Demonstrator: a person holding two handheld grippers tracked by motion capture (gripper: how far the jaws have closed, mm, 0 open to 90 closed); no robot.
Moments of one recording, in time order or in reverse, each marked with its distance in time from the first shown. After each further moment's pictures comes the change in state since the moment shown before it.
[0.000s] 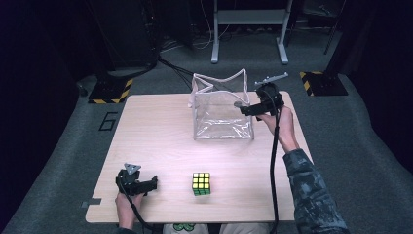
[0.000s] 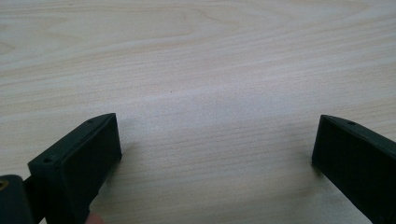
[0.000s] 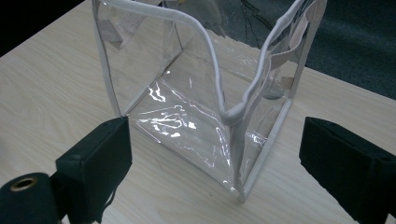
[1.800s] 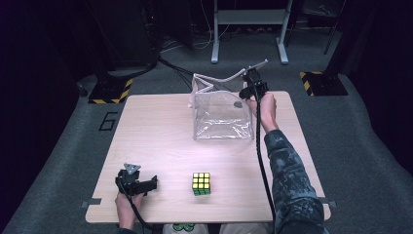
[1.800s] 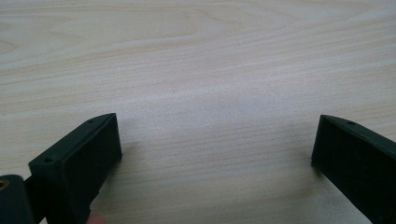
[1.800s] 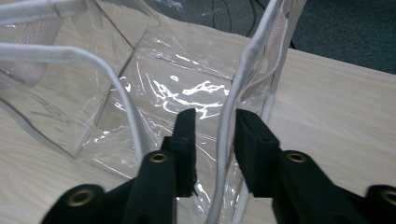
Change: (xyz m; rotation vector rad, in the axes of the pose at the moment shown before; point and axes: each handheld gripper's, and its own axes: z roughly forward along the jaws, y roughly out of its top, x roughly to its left) left arm 0.000 0.000 0.000 -0.002 0.004 -0.003; right arm -0.018 0.044 0.078 0.158 -0.139 0.148
